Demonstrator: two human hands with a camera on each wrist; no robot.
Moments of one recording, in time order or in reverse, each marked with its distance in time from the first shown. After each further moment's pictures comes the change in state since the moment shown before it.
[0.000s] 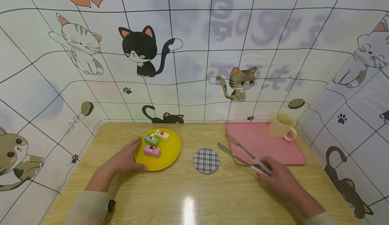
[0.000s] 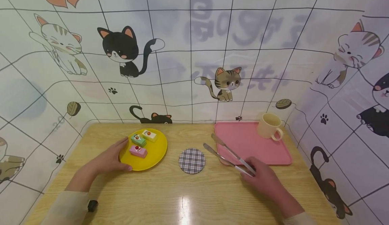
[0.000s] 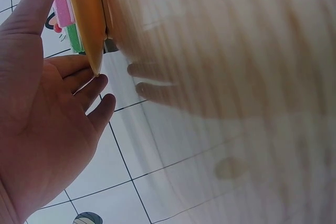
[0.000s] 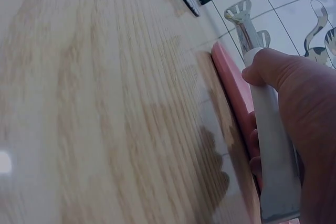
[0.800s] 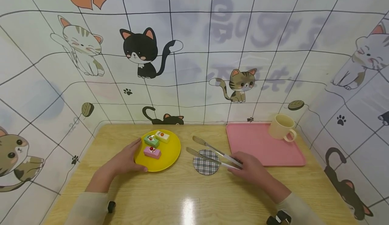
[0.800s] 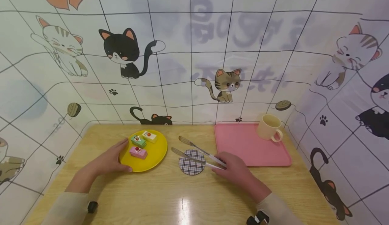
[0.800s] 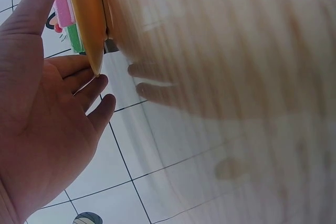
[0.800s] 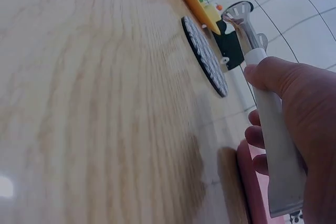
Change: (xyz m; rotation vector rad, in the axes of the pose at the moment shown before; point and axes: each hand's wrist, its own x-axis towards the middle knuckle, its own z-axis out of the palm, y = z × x) left_hand 0.000 -0.001 0.000 -0.010 0.006 0.003; right_hand 0.052 -0.070 0.040 0.066 -0.079 -0.211
